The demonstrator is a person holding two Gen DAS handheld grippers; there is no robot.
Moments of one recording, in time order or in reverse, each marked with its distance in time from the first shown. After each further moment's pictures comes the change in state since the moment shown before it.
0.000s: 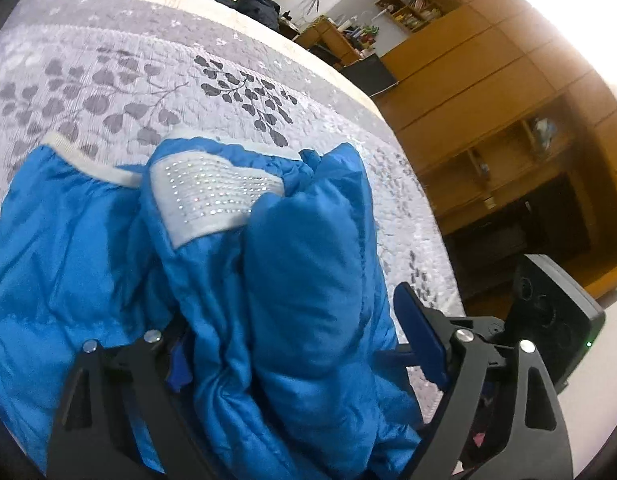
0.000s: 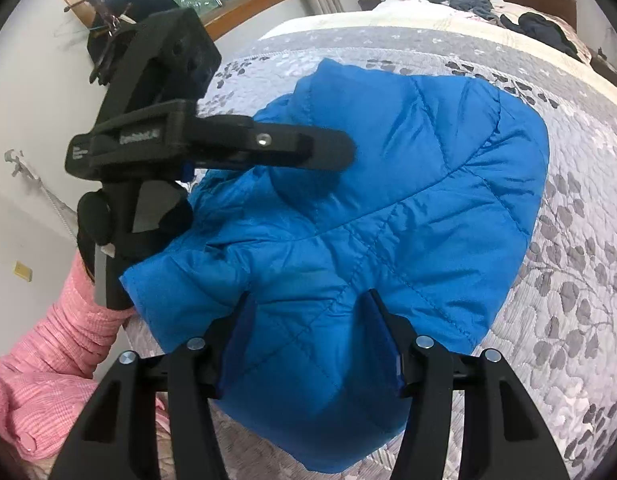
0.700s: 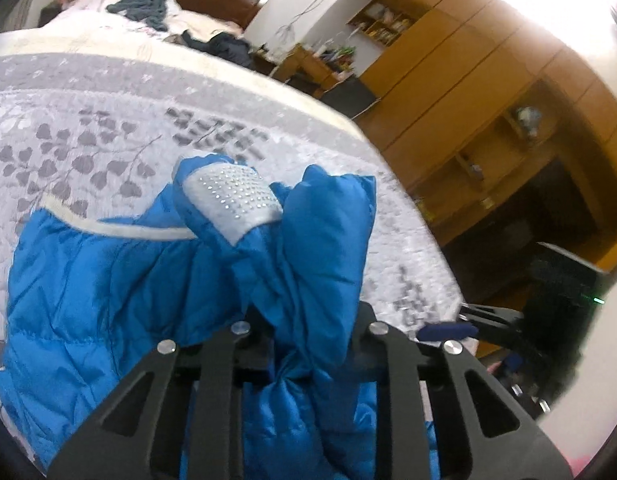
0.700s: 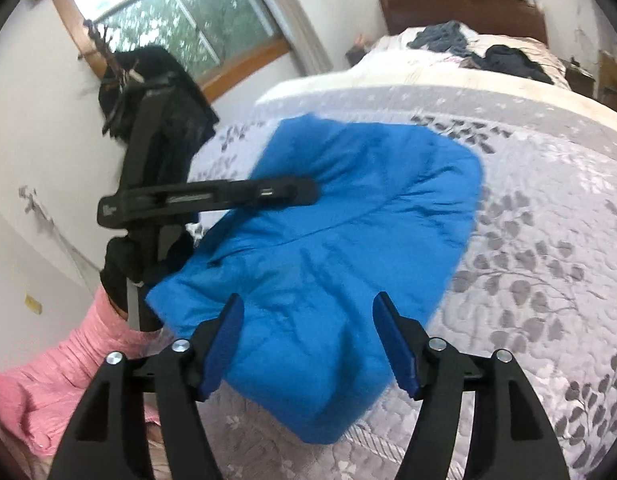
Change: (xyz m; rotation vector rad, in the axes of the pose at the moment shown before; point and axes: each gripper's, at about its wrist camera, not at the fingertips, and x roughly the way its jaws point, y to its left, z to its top) left arm -0.035 -0.032 -0.013 0.128 -0.129 -0.021; right arm -0.077 -0.012 -0.030 0.058 -0.234 0.011
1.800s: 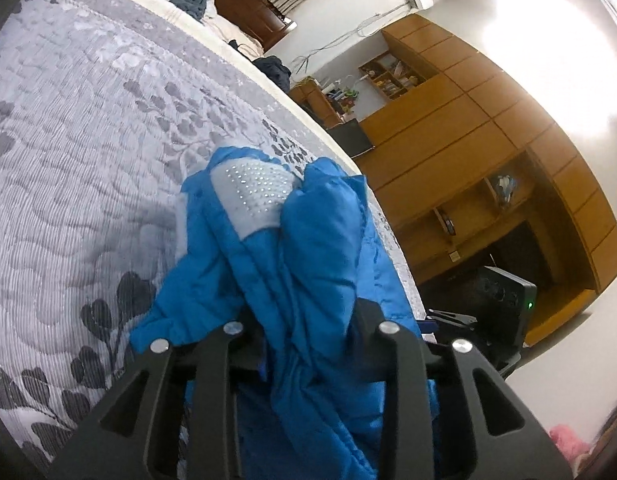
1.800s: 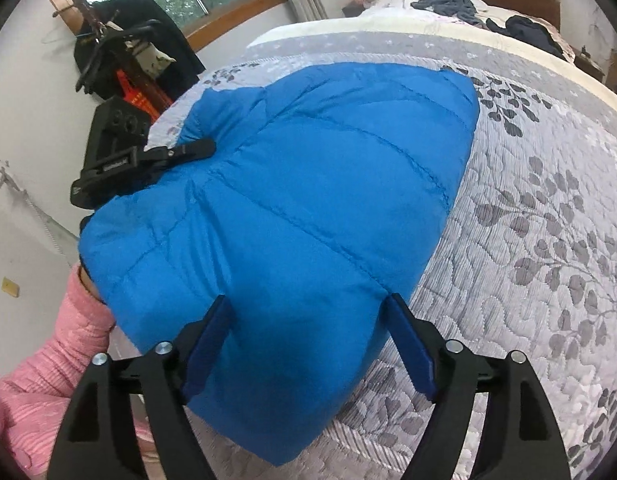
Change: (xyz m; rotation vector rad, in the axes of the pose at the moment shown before) left arm -0.102 0.144 -0.057 -0.199 -0.112 -0.114; right arm 0.097 0.035 0.002 -0.029 0.198 -0.080
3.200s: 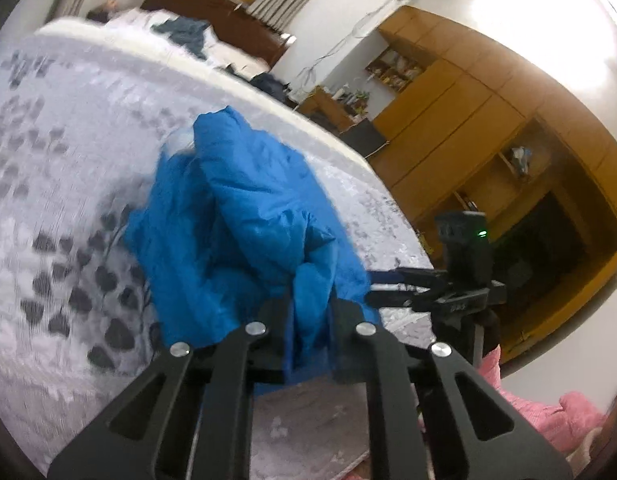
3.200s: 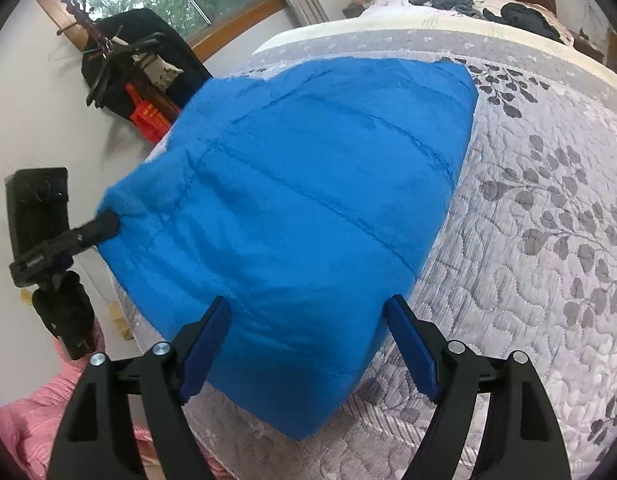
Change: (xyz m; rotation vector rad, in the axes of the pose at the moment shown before) left arm -0.073 -0.109 -0.086 0.100 -0.037 0.169; right arm -0.013 0.004 -0.016 0.044 -0.014 0.068
